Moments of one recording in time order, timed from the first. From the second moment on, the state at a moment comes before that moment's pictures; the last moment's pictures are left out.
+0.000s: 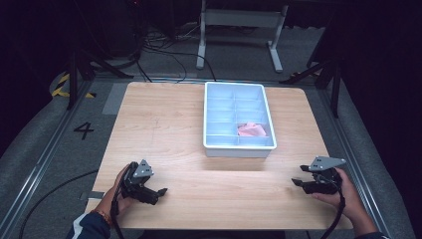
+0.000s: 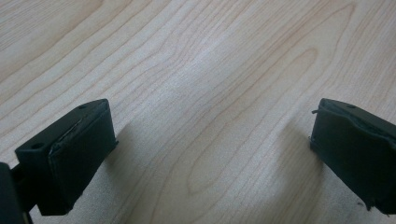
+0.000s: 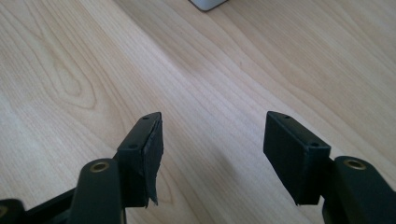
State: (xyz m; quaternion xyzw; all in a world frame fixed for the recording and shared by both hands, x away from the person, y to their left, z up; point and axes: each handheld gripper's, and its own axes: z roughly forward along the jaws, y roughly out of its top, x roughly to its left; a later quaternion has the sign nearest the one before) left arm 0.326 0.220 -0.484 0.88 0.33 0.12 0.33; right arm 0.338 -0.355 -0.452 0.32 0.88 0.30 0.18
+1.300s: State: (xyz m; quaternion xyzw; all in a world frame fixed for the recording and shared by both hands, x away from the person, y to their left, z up) left arm 0.326 0.220 -0.484 0.88 0.33 0.12 0.33; right arm 0.315 -0.392 -0.487 0.38 0.83 0.38 0.17
